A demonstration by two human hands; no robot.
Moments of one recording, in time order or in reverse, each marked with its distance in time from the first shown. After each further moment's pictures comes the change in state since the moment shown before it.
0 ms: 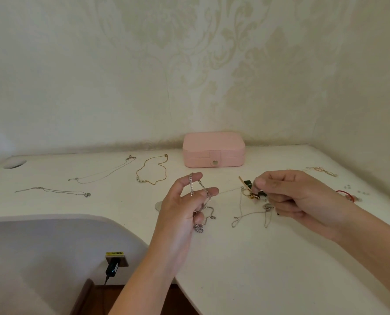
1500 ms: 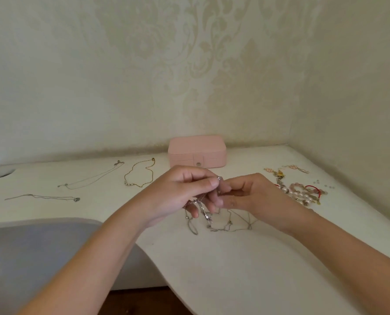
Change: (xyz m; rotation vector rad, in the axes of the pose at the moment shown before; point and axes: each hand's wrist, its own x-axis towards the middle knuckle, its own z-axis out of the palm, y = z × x) left_hand 0.000 0.062 0.024 0.608 -0.599 0.007; right_hand -0.005 0.006 0.016 -0.175 -0.196 -0.216
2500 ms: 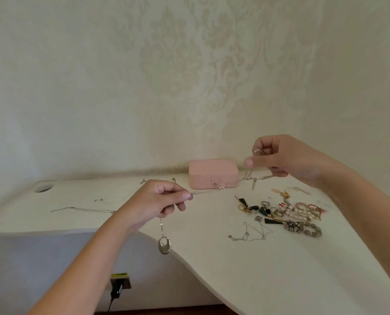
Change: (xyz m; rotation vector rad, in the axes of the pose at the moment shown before) left_hand -0.064 0.009 -0.067 0.079 0.282 -0.111; right_hand 0.006 -0.115 -0.026 -0.314 0.231 0.082
